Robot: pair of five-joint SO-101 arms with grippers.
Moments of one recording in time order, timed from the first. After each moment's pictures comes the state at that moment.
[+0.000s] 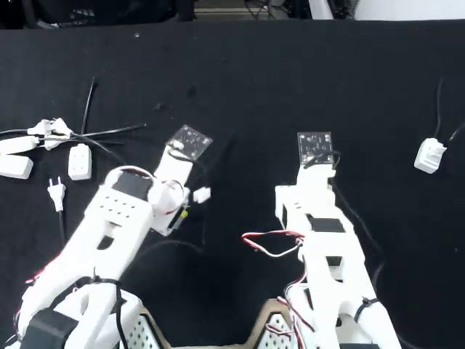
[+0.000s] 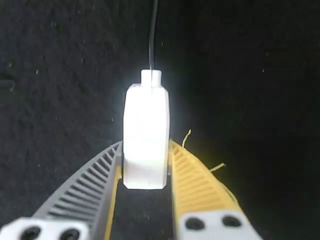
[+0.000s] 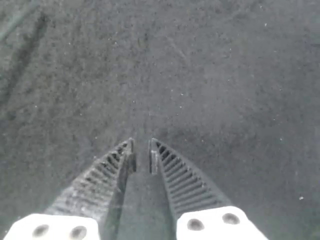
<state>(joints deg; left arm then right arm) 14.5 -31.0 48.4 63.3 -14.6 1.2 -40.1 79.3 21.8 1.5</state>
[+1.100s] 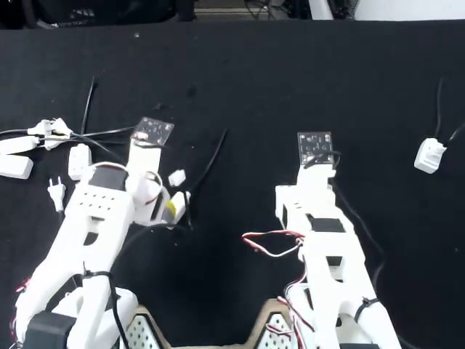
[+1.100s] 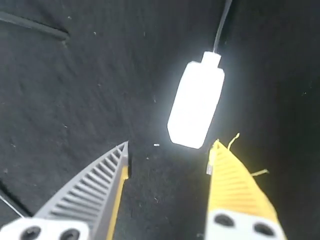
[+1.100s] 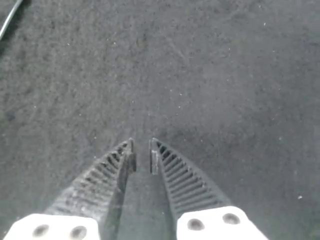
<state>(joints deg) 4.6 -31.0 46.0 67.7 -8.9 1.4 -40.1 79.3 21.8 1.5</state>
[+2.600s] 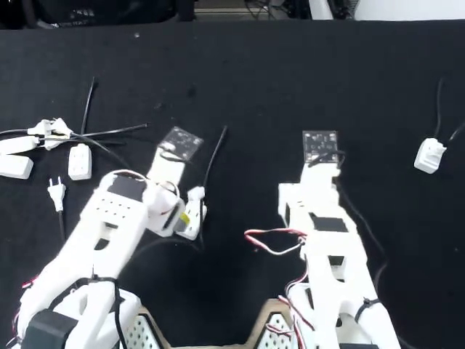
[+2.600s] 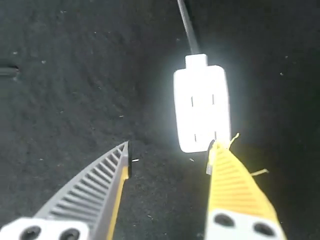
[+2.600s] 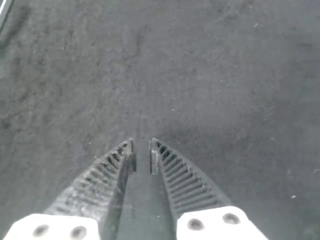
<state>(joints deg) 11.8 -31.0 51.1 60.7 -14.0 2.5 -40.1 78.7 21.8 1.0</state>
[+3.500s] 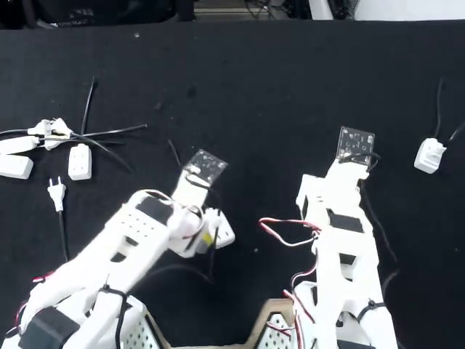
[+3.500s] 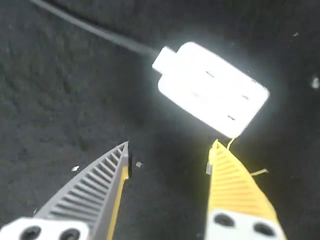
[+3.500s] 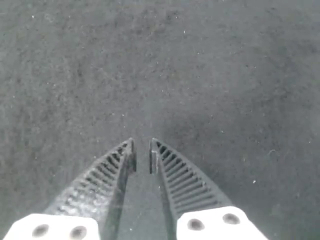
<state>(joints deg) 24.4 -31.0 58.6 54.2 -3.7 11.4 -40.2 76.5 21.8 -4.7</state>
